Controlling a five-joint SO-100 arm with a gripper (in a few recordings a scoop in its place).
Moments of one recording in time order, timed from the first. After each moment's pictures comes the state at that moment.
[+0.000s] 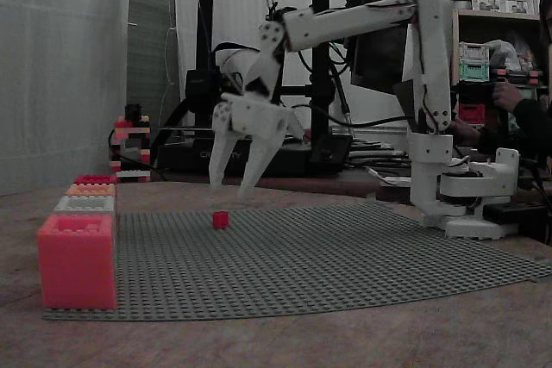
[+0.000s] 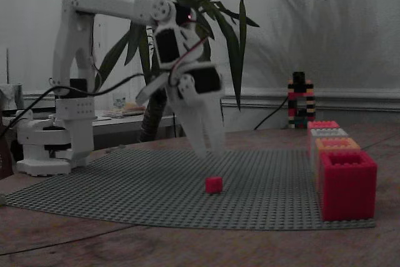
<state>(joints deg) 11.8 77.9 91.1 68.1 20.2</state>
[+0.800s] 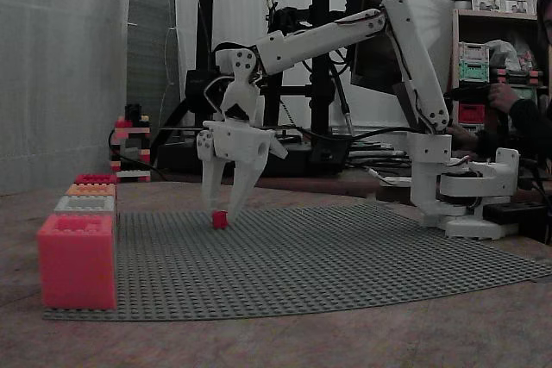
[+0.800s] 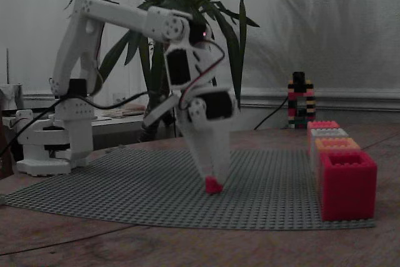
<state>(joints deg) 13.4 67.1 84.3 67.4 18.2</state>
